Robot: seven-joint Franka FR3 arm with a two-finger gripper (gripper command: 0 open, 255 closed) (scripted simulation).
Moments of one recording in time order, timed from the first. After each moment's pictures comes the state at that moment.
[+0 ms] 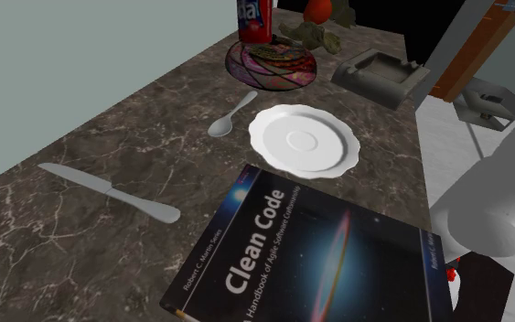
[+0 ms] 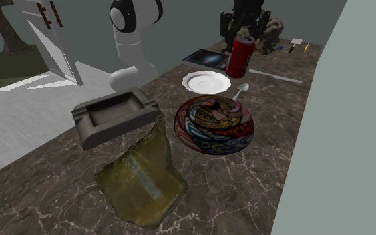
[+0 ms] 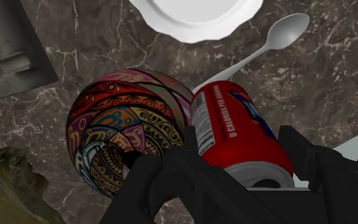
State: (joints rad) arm 0.05 0.10 0.44 -1.12 -0.06 1.21 0.65
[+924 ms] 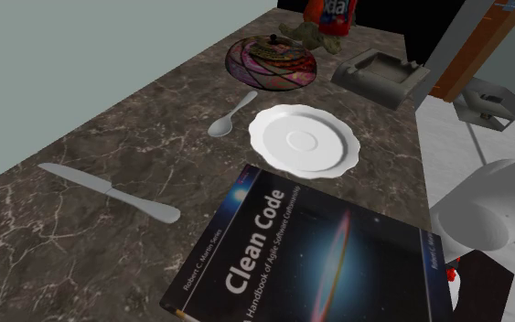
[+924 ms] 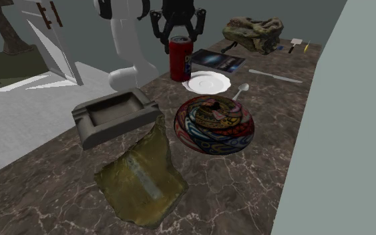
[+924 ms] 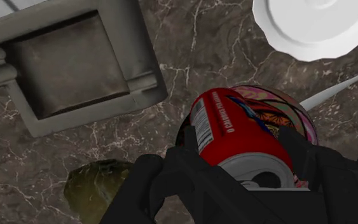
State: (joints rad) arm -0.13 -0.28 0.20 -1.52 0.04 1.24 0.26
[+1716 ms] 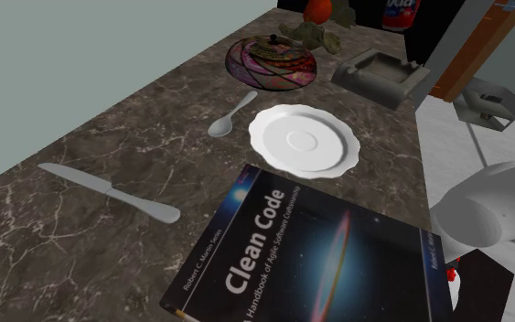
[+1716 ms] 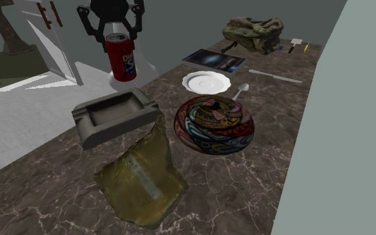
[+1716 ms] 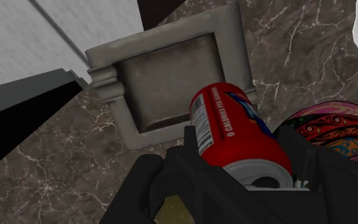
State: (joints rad) arm -0.21 -0.40 -0.03 -1.59 -0.02 1.20 -0.06
